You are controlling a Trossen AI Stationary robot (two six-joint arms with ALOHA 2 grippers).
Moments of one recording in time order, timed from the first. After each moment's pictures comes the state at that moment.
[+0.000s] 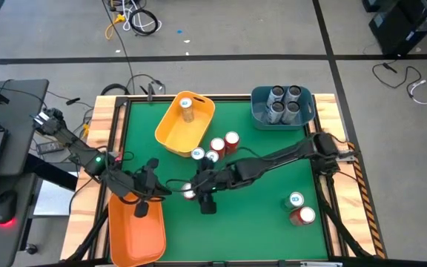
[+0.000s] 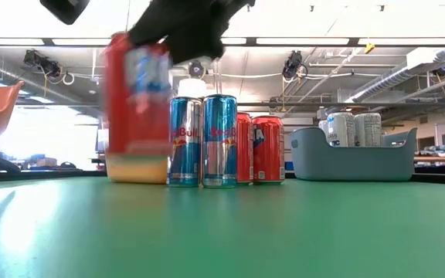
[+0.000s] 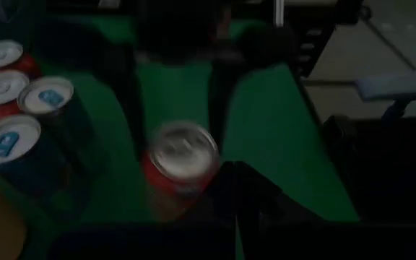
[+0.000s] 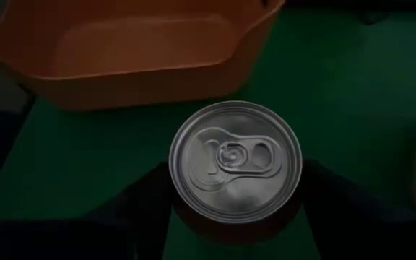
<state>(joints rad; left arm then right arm) -0.65 0.97 0.80 -0.38 -0.41 -0.40 0.24 2.01 1.63 -0.34 0.11 0.13</state>
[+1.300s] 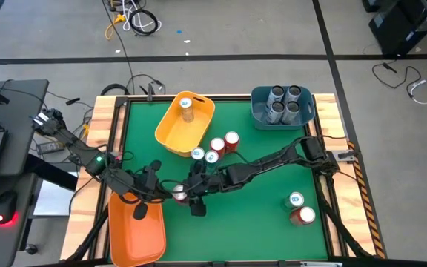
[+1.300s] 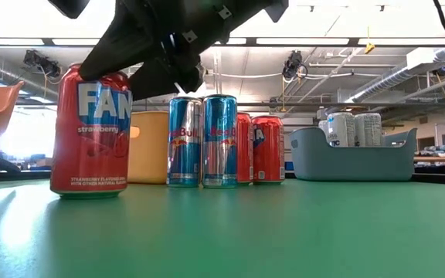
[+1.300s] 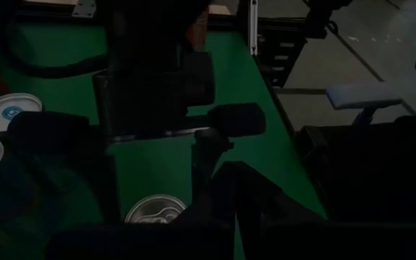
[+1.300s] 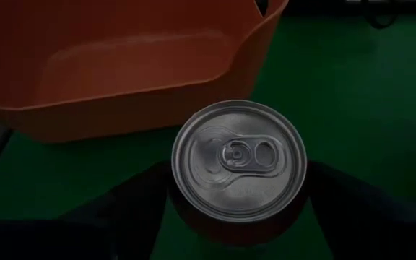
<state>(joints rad) -0.63 0.98 0.80 -0.31 -0.33 -0.37 0.23 2.15 1.64 -0.13 0.10 0.18</state>
